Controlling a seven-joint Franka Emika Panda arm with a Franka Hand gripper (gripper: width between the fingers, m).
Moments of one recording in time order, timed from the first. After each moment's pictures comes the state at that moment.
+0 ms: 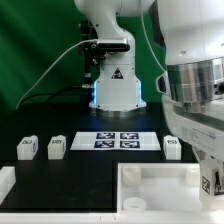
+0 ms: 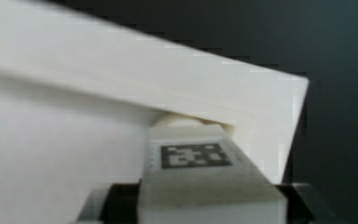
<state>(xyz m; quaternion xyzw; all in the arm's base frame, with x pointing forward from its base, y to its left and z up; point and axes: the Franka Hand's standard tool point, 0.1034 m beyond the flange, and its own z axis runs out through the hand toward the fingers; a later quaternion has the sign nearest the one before) 0.632 0.119 0.068 -0.74 0.66 0.03 0.10</state>
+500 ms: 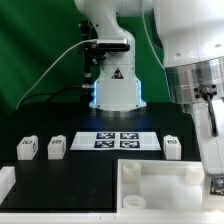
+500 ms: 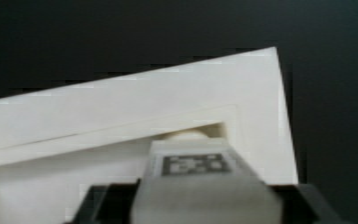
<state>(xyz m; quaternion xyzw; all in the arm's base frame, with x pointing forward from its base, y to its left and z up) 0.631 0.121 0.067 -0.64 0.76 0.05 0.11</state>
